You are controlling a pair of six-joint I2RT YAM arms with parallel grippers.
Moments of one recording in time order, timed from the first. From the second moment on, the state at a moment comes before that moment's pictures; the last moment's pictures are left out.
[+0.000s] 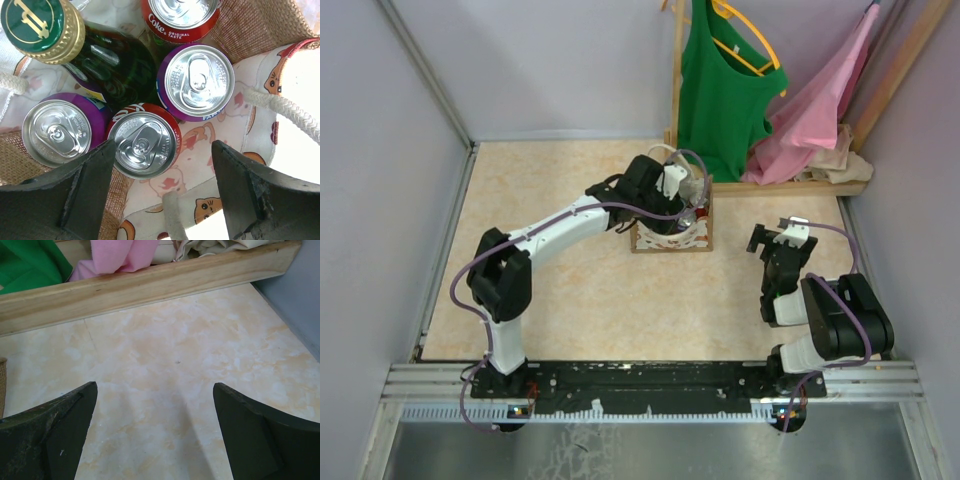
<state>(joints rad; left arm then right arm) -0.76 1.90 1.59 -0.43 0.06 0.06 0.09 1.46 0.15 1.20 0.39 0.05</state>
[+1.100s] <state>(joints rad) -0.76 1.92 1.59 -0.40 -0.04 0.08 0.09 1.46 0.15 1.20 0.39 0.05</state>
